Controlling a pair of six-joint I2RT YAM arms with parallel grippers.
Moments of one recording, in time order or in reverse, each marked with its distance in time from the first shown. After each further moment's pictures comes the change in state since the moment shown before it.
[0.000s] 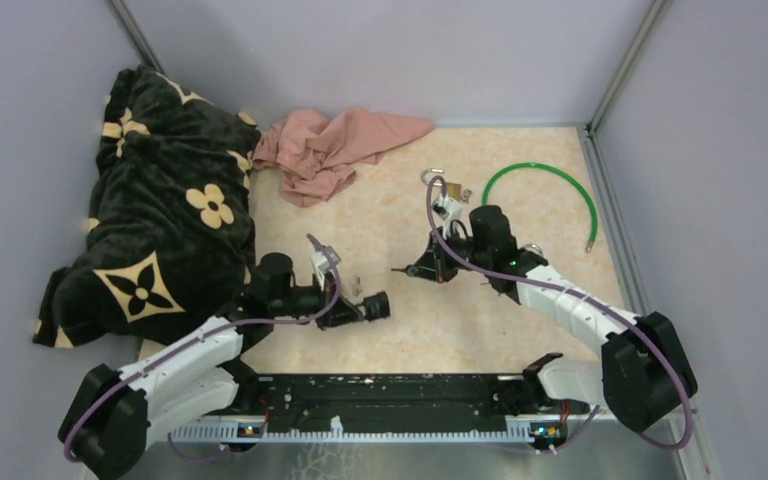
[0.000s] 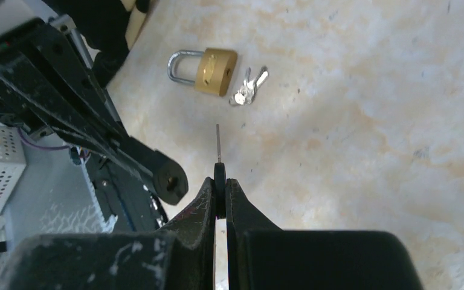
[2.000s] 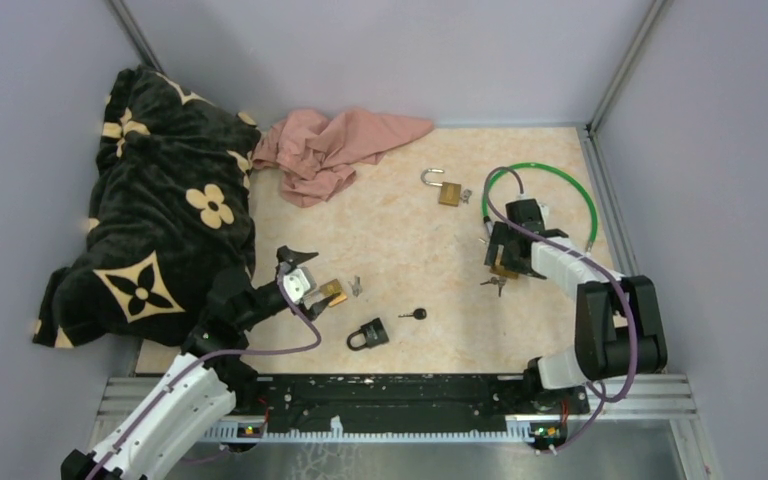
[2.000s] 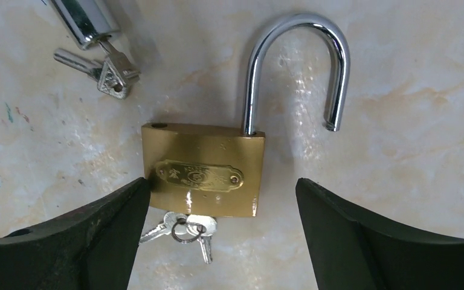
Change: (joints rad) left arm 0.073 -0.386 -0.058 -0.078 -0.241 0.698; right arm -0.351 0.217 0.066 -0.441 0.870 0.093
